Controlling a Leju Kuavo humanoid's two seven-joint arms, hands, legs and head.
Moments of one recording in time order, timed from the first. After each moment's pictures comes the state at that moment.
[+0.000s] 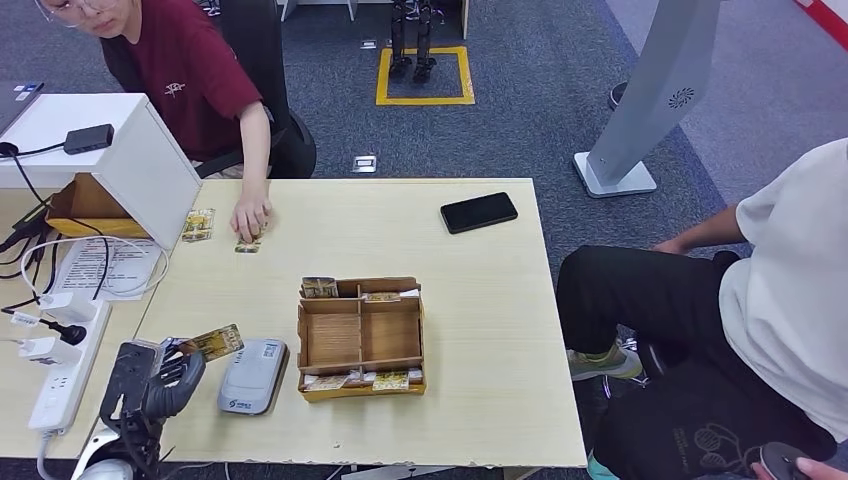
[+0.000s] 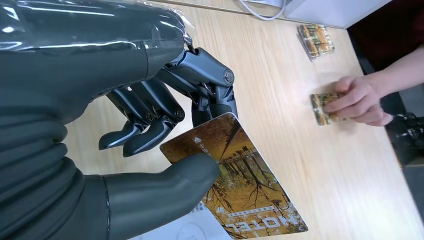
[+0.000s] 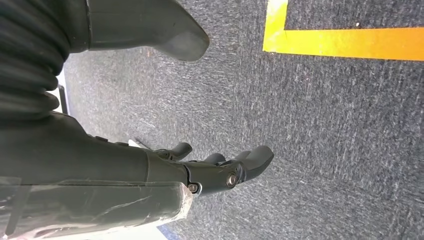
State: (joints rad) left arm 0.12 0.12 0.20 -1.48 -0.17 -0.06 -0.19; right arm -0.01 0.03 -0.56 -0.20 0.91 -0.25 -0.19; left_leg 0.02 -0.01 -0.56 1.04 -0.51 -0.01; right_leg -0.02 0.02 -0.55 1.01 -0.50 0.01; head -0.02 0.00
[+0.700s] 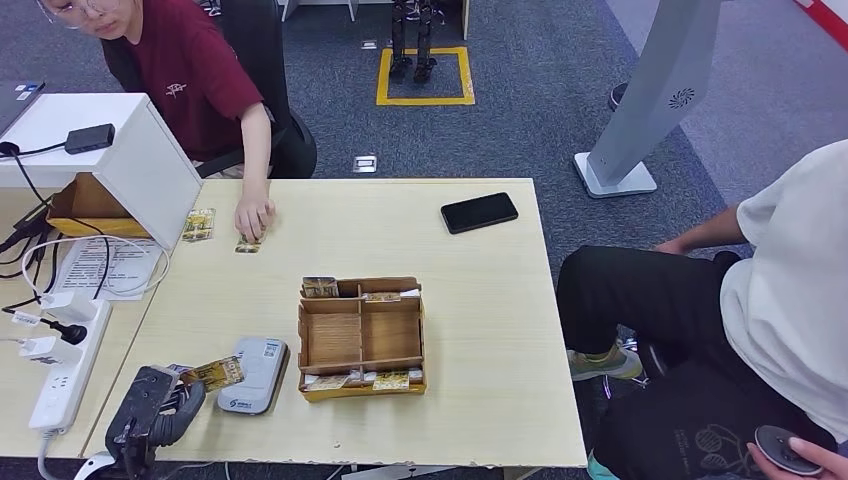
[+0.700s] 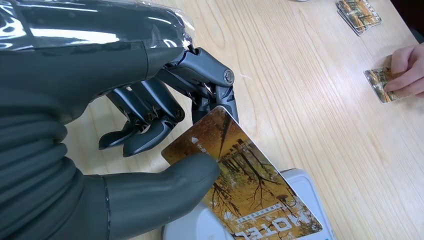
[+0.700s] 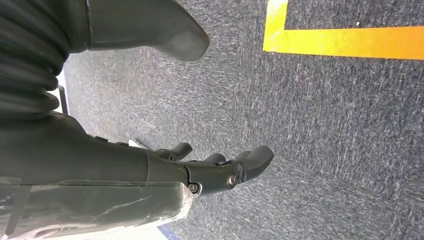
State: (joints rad) left arm 0.19 0.15 0.20 -1.48 -0.29 -0.09 -0.18; right arm -0.01 0.03 -0.58 -0.20 0.92 -0.25 -0.19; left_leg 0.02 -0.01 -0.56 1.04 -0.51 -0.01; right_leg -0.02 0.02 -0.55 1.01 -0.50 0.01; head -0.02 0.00
